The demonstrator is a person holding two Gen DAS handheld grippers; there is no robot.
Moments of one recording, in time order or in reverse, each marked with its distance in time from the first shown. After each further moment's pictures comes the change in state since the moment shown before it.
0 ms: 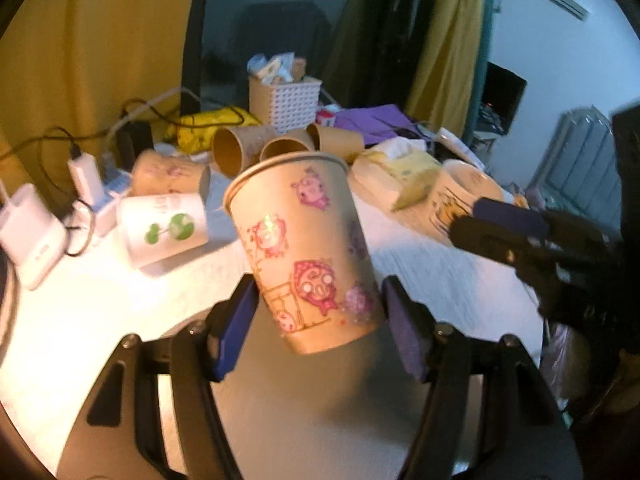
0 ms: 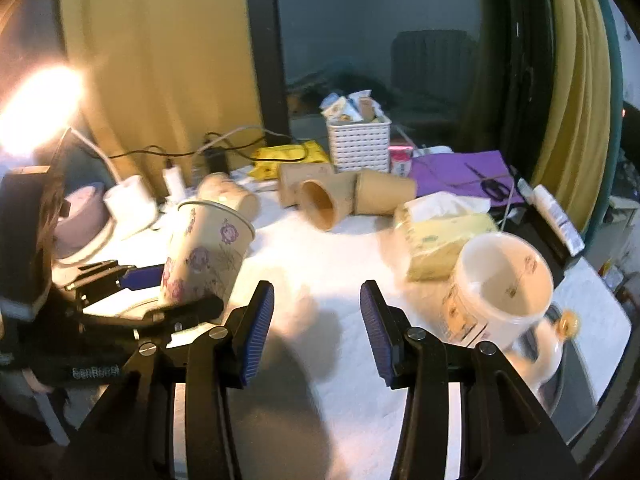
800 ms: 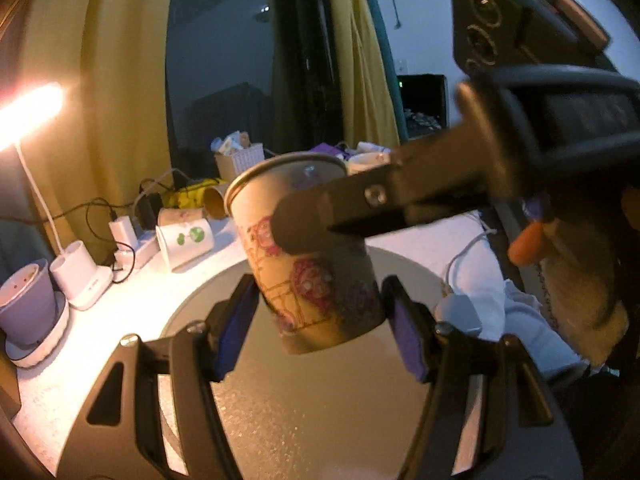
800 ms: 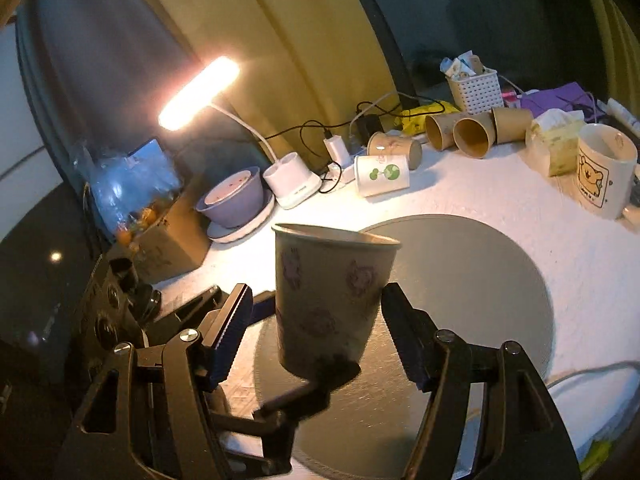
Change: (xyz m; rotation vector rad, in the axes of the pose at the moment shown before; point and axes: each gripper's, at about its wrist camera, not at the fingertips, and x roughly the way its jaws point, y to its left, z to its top) left arm -0.130 -0.030 -0.128 0.323 -0.270 -0.042; right arm -0.074 0.109 -0.066 0.161 0.015 0.399
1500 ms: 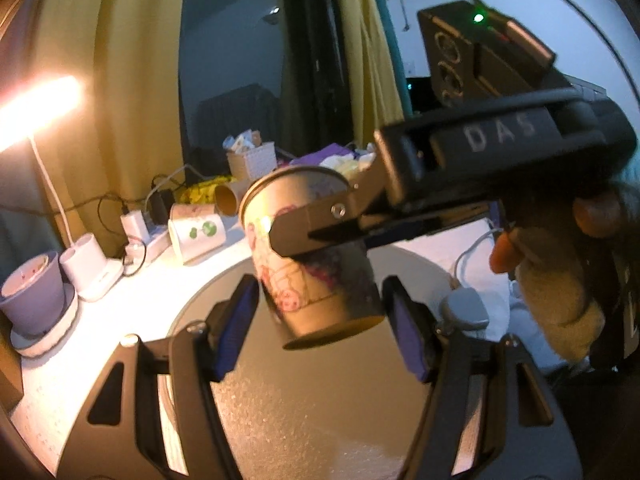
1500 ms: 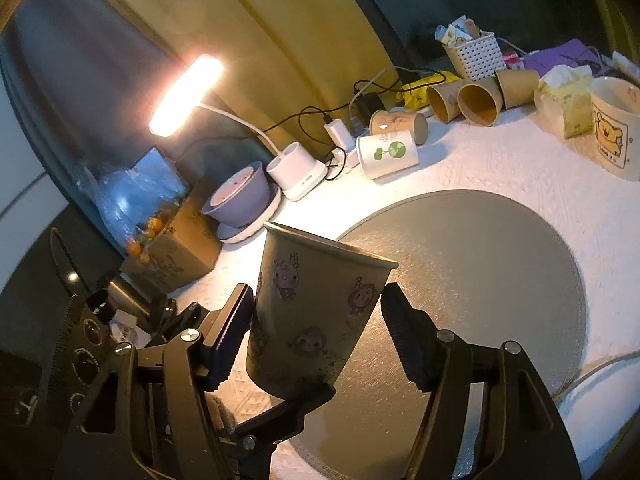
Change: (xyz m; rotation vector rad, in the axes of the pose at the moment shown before) left arm 0.000 0.007 -0.009 -0.026 0.015 0.036; right arm 0.027 -0.016 -0.001 0.070 0.051 0.028
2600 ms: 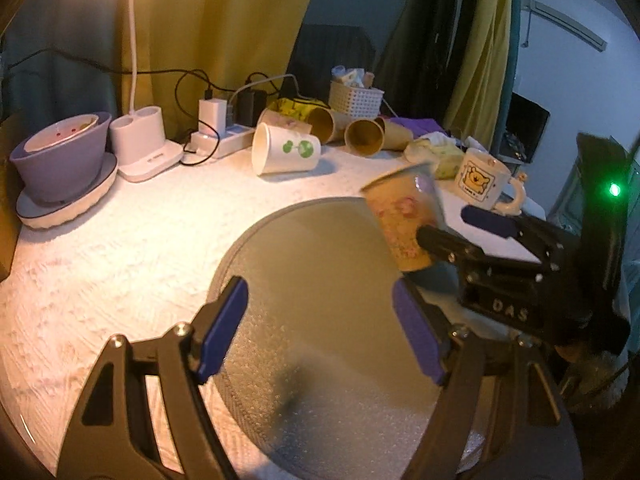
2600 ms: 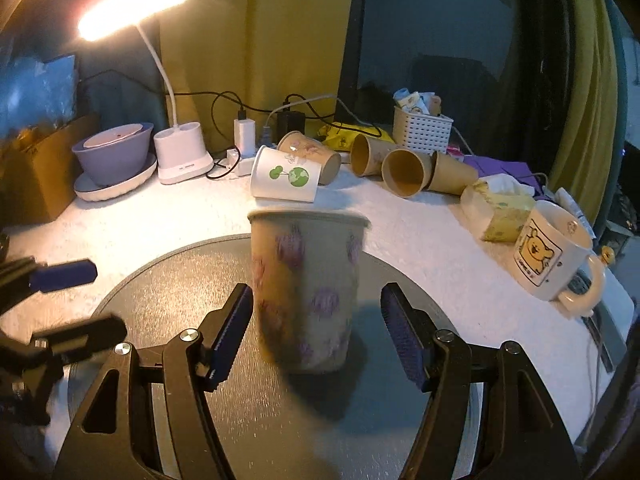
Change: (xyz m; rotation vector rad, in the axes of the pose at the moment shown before) left arm 0.022 0.082 -0.020 -0.407 0.184 0.131; right arm 0.054 -0.012 -0.010 -0.370 -0.103 -0.518
